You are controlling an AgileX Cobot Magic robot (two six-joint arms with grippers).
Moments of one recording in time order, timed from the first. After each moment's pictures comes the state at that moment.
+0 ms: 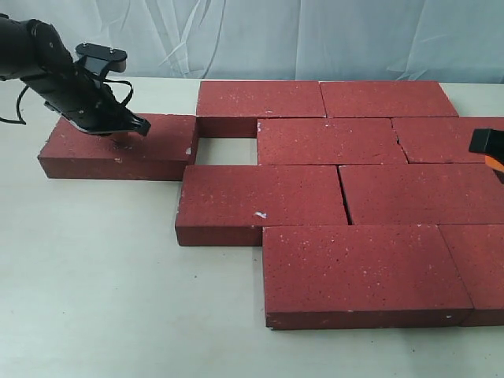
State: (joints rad) left arm -0.15 2.08 -1.41 -0.26 0.56 0.39; right arm 0.02 0.97 -0.56 0.32 0.39 -0.07
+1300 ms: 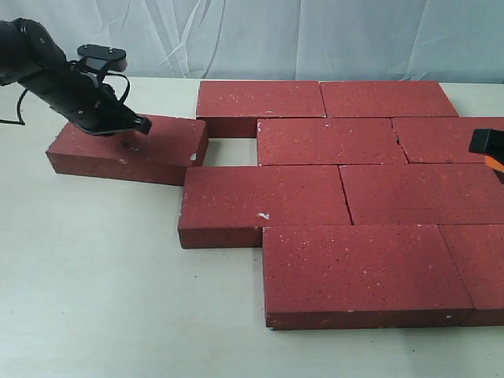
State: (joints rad) left arm -0.13 2.08 -1.40 -0.47 0.59 0.57; right arm 0.02 0.97 -0.56 0.32 0.39 -0.07
